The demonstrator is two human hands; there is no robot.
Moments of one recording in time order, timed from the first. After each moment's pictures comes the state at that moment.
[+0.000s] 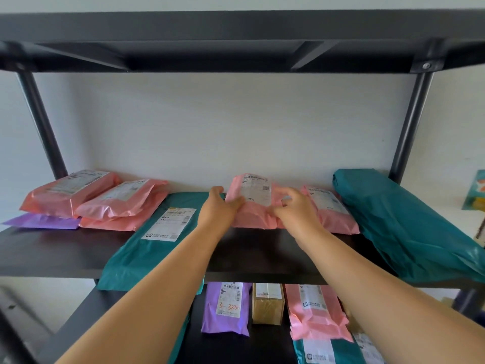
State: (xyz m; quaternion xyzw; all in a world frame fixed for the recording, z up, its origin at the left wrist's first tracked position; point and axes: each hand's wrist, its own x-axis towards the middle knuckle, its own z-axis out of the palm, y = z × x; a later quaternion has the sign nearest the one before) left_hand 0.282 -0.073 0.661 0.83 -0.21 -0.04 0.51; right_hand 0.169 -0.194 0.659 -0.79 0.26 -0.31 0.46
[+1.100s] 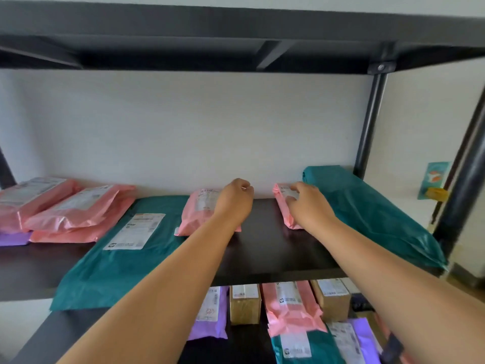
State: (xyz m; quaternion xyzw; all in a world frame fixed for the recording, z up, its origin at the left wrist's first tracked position) left_hand 0.240 -0.136 0.682 0.83 -0.34 -0.03 0.45; right_hand 0.121 -0.248 0.673 -0.87 0.36 -0.27 0.20
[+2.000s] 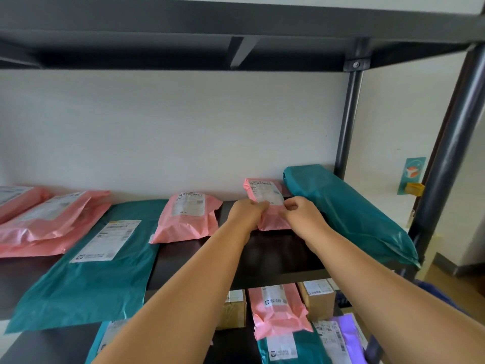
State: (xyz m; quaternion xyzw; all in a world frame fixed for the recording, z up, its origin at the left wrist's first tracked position) left_hand 0.213 -0.209 0.646 0.74 -0.25 -0.25 0.58; right_hand 0.103 -0.281 0.647 -0.78 0.40 -0.28 0.38
